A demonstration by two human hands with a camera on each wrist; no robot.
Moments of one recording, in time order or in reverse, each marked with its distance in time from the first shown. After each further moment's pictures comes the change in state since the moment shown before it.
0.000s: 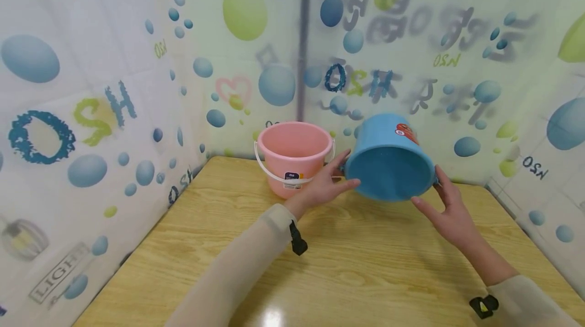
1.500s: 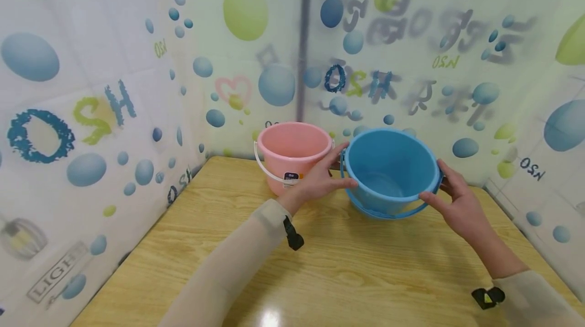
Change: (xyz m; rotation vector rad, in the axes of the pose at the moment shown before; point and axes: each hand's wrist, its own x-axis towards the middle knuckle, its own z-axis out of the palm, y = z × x) left_hand 0.000 0.017 -0.019 0.094 -0.008 0.092; right_hand 0.010 -0.012 -0.021 -0.090 0.034 -0.020
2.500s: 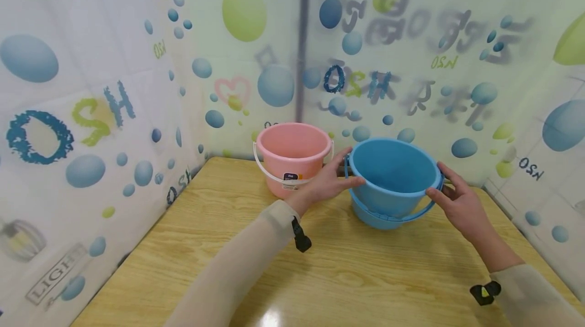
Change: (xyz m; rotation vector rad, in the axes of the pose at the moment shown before) left_hand 0.008 0.004 0.018 -0.121 -0.012 -0.138; right_hand 0.004 0.020 -0.002 0.129 -0.029 0.129
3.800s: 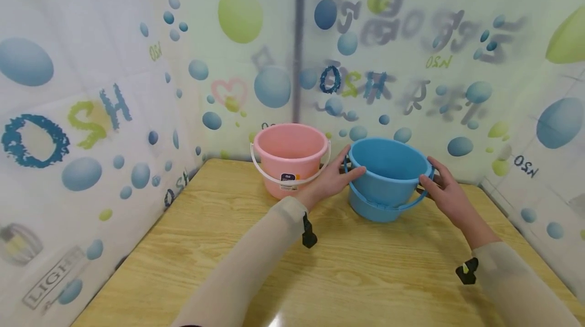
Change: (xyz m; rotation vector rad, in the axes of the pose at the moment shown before) left_hand 0.024 -0.016 0.012 0.045 0.052 -0.094; right_hand 0.033 0.024 -0.001 0.111 -0.163 0.061
